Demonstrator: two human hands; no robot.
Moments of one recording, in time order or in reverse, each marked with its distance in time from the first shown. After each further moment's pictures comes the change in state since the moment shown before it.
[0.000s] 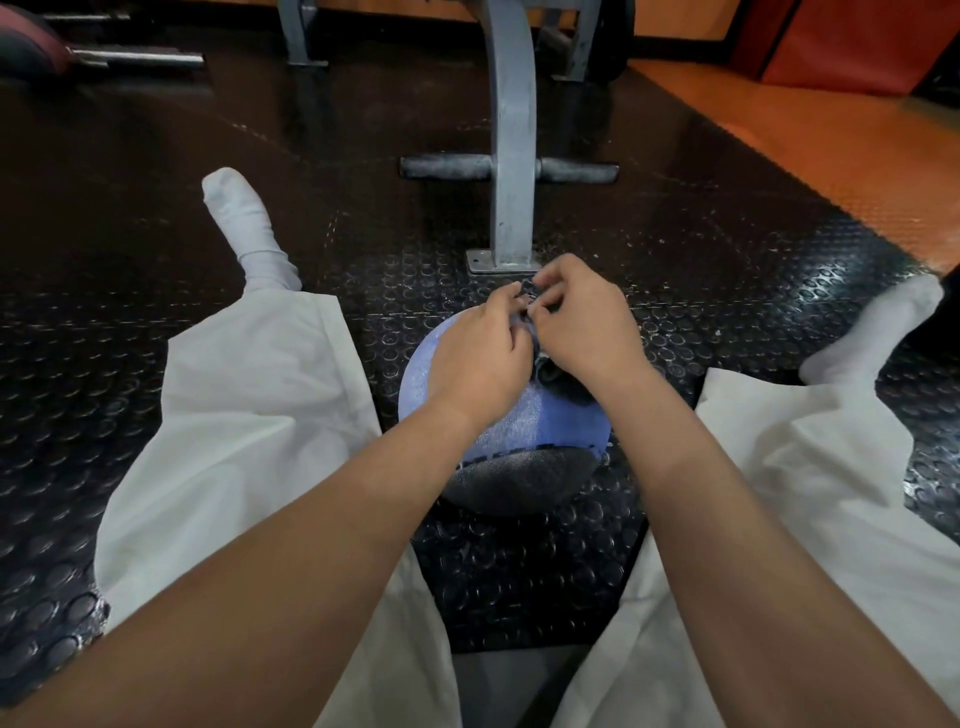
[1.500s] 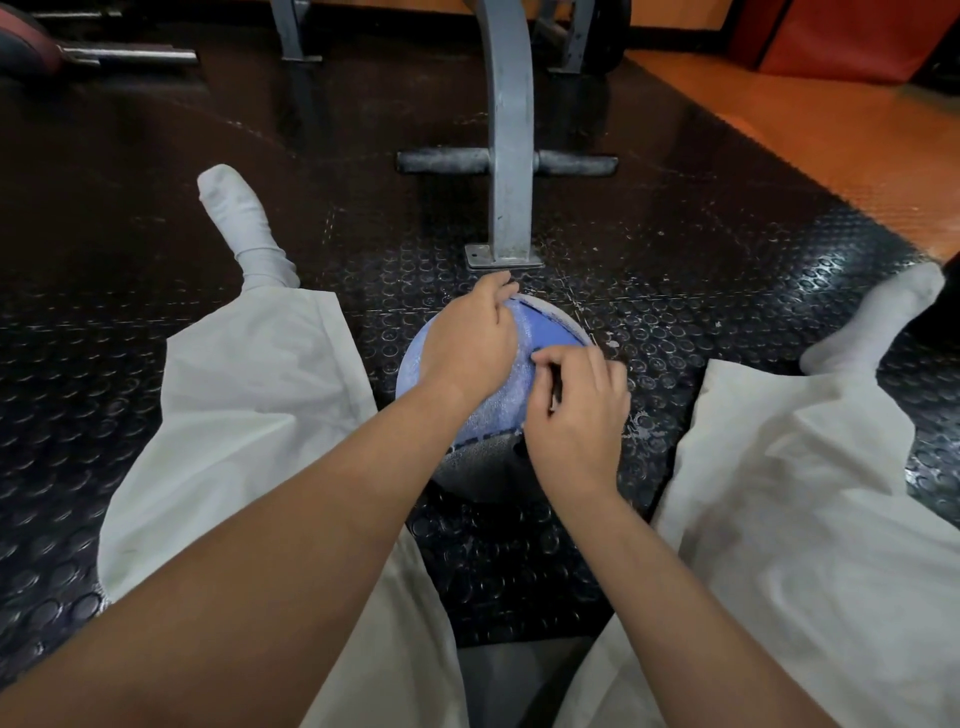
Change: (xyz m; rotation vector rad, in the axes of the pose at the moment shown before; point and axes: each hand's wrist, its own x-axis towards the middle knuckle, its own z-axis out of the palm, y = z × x) left_hand 0.010 -0.004 -0.006 -0.125 -0.007 -0.086; right_hand -0.081 0.012 0.052 0.025 0.457 -0.077
